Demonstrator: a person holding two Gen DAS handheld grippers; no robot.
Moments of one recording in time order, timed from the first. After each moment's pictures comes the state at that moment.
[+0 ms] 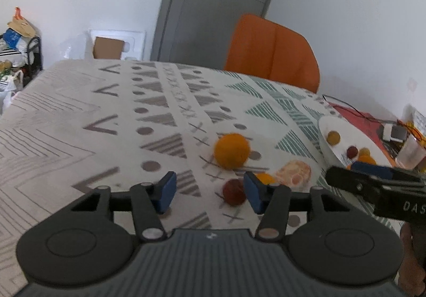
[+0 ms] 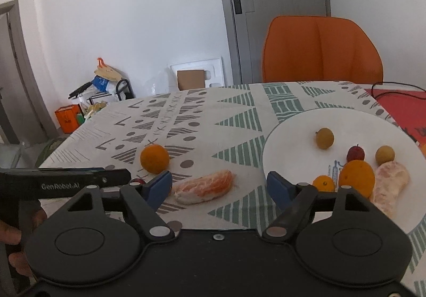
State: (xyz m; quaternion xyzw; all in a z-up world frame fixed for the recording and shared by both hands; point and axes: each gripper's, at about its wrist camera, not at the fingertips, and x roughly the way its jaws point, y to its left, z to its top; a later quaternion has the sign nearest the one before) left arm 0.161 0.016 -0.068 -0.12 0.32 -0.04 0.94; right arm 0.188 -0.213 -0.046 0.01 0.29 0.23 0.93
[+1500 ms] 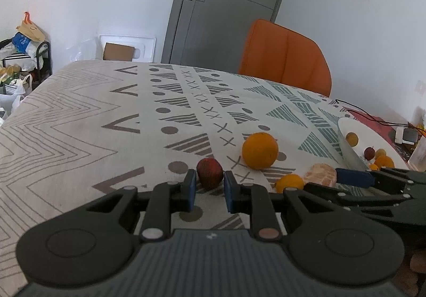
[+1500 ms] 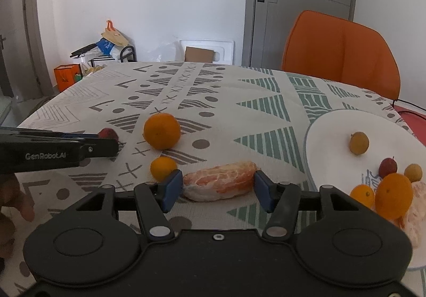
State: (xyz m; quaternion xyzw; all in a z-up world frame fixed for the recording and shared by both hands) left arm 0.160 0.034 -0.081 -0.12 0.30 -0.01 0.95; right arm 0.197 -0.169 -0.072 -0.08 0.30 0.24 0.92
